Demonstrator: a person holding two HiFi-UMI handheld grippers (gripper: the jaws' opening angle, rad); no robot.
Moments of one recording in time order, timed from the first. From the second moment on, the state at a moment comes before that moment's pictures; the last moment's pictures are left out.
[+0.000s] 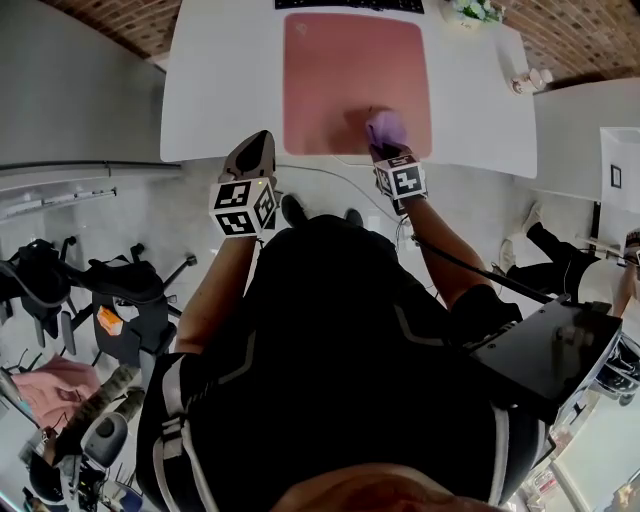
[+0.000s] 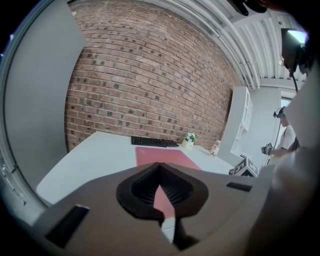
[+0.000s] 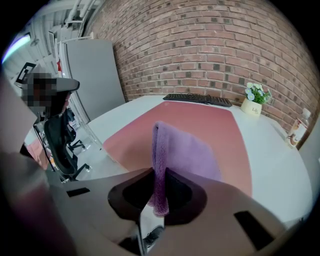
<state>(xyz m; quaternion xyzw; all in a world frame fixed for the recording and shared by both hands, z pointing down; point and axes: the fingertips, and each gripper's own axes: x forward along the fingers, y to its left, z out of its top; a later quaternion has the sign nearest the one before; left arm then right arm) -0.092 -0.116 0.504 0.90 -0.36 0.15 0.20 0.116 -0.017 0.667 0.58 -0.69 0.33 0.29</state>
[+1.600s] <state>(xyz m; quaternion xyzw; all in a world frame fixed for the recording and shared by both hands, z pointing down) -0.153 -0.148 0.512 0.90 -0.36 0.17 0.19 -0.099 -0.103 0.654 0.47 -0.77 0.35 0.25</state>
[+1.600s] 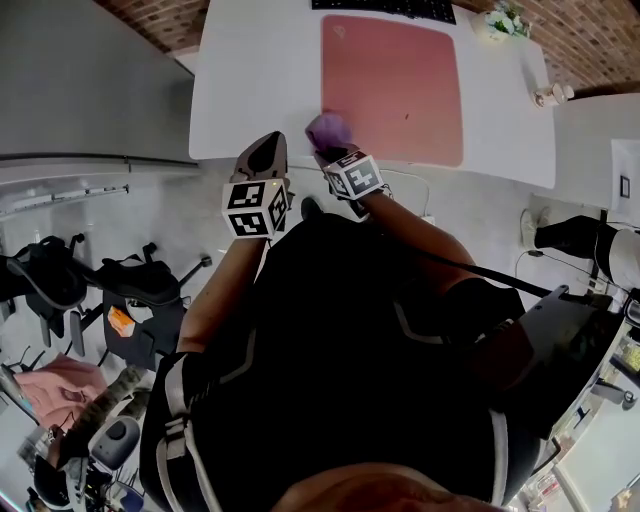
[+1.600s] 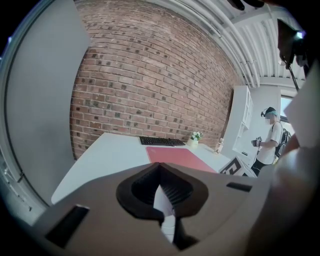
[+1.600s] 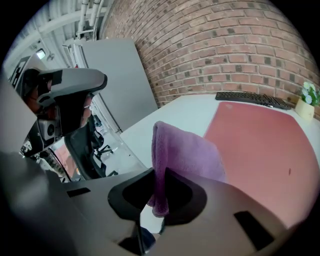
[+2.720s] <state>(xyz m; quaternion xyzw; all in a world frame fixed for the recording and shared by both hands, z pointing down) -0.017 -0.144 0.488 0.94 -0.23 0.15 0.17 0.246 -0.035 0.570 0.72 -0.59 0.34 0.12</state>
